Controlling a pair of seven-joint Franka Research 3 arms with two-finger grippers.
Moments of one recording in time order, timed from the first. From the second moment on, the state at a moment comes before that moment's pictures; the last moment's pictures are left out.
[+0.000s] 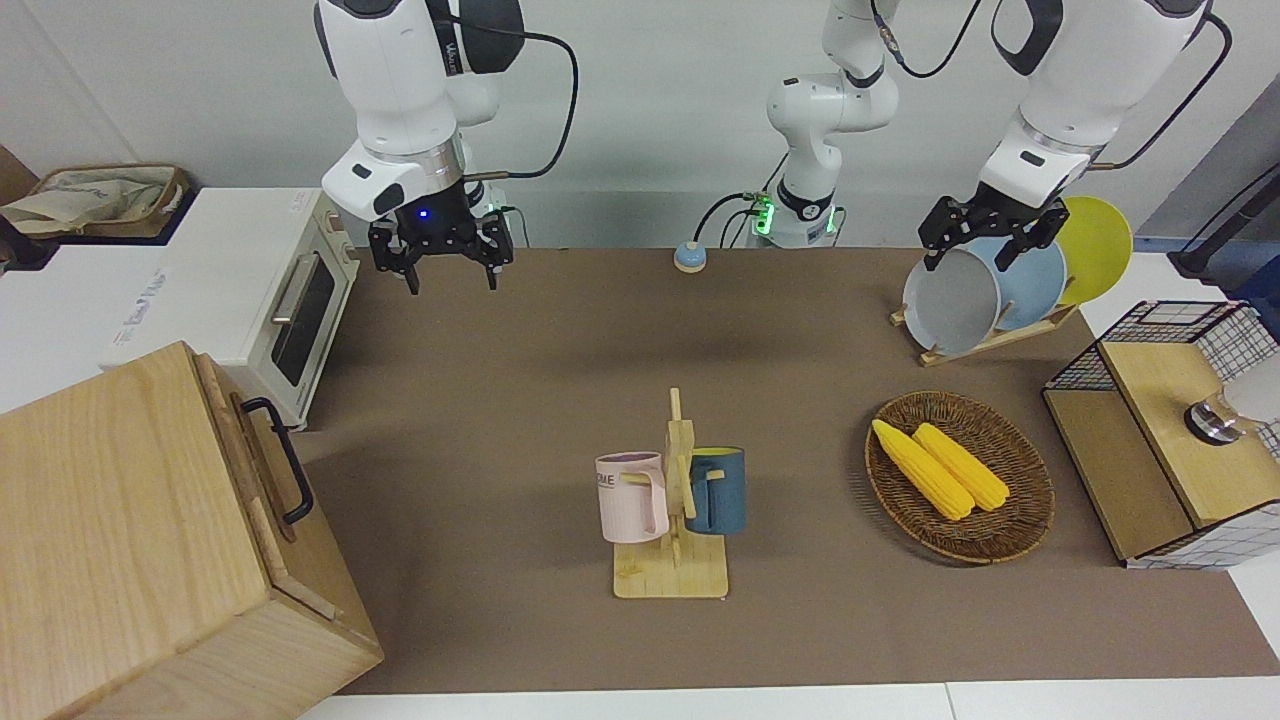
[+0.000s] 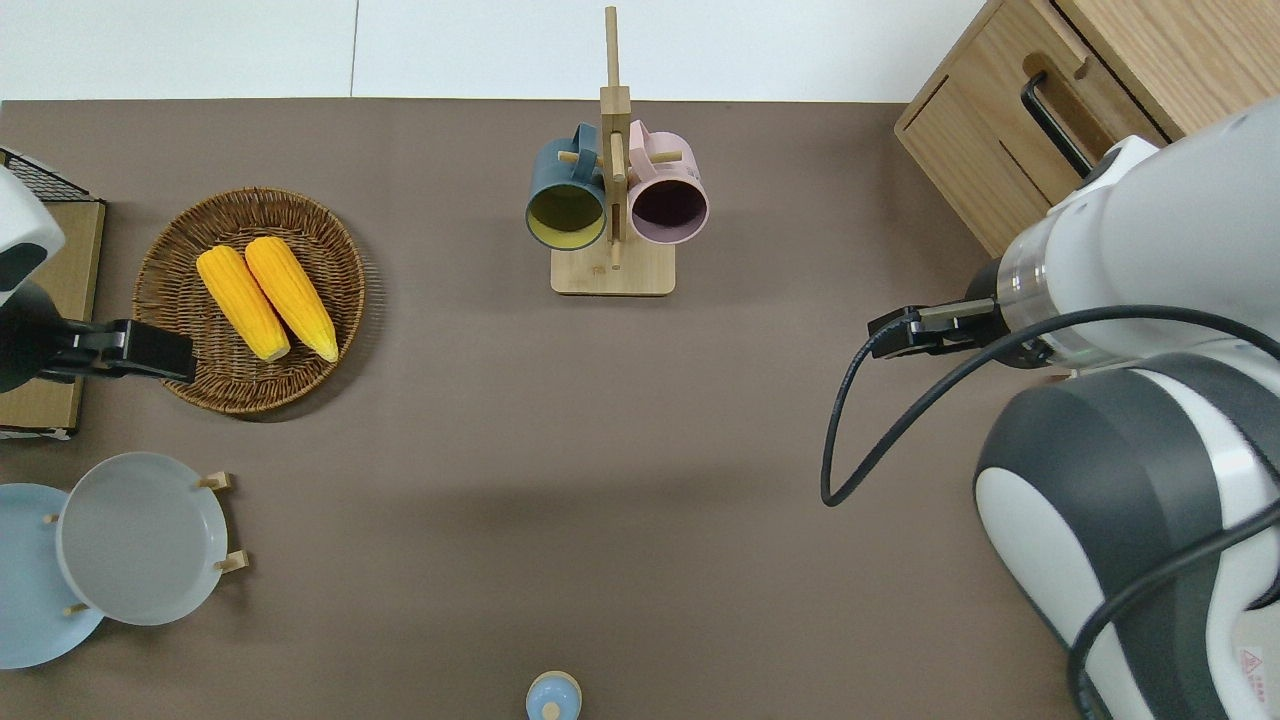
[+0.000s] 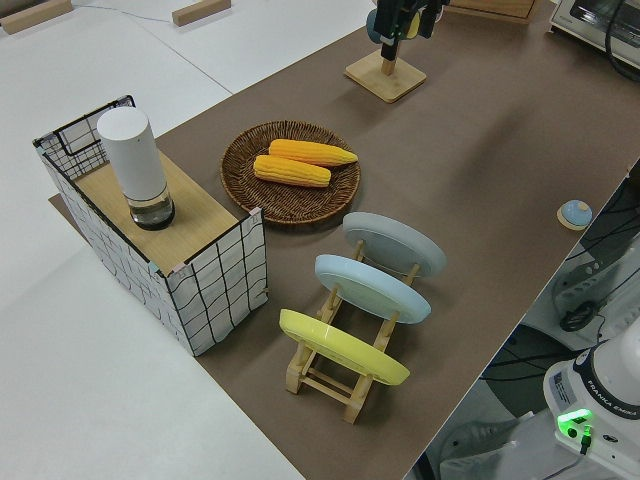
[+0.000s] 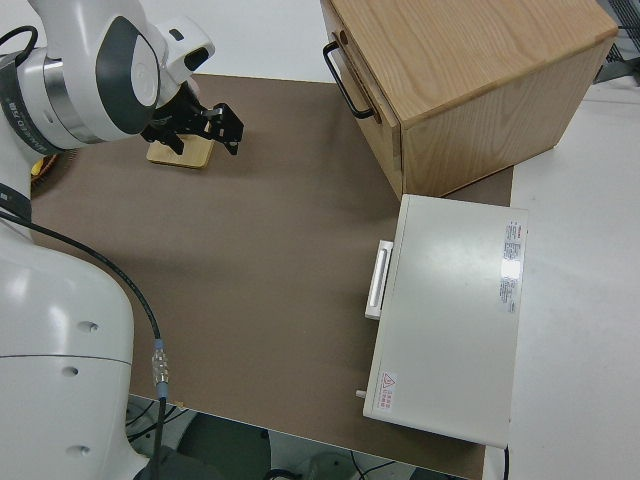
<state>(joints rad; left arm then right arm) 0.03 0.04 -0.06 -1.51 0.00 1.52 0.02 0.15 0.11 0.11 -1.49 -0.03 1.62 0.19</state>
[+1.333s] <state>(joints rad) 0.03 0.04 -0.06 -1.51 0.00 1.52 0.02 0.17 0.12 0.11 -1.49 -0.19 1.62 0.19</state>
